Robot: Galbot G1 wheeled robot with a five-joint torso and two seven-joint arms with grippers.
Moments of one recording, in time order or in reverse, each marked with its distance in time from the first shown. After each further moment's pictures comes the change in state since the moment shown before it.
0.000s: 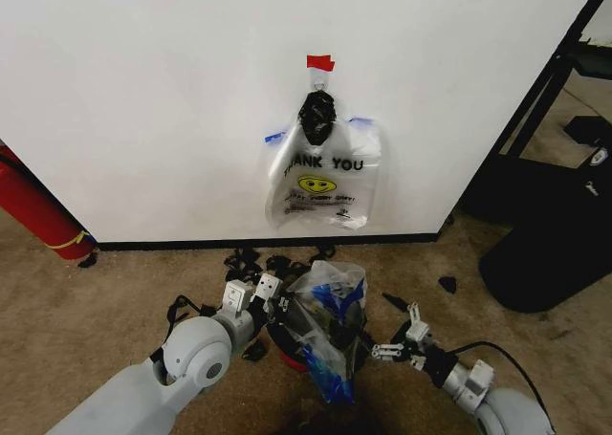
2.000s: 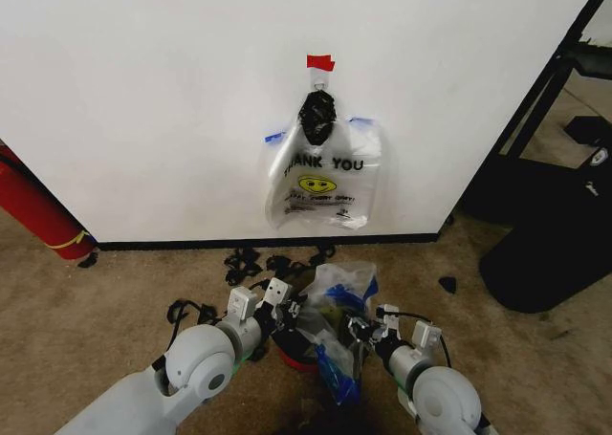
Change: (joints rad) left arm 0.049 0.009 0.010 -0.031 0.044 -0.061 0.064; right arm 0.130 0.040 -0.282 0.194 0.668 -0.550 0.953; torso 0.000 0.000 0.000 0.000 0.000
